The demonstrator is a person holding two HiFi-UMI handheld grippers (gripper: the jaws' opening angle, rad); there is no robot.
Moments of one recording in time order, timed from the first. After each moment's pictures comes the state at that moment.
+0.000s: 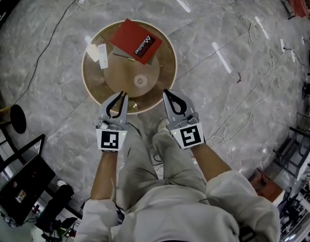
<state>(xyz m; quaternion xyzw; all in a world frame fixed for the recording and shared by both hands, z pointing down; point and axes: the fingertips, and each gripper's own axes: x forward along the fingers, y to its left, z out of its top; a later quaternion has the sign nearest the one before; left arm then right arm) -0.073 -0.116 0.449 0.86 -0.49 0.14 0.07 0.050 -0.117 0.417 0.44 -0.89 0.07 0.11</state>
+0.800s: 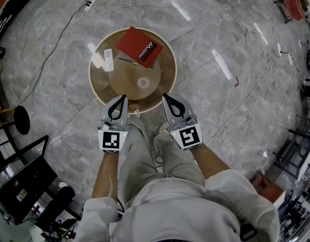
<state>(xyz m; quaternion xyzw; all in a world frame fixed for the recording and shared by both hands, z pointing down) -0.091 -0.092 0.406 0.85 -0.50 0.14 0.06 0.037 -0.088 0.376 0.42 -0.90 0.06 0.11</state>
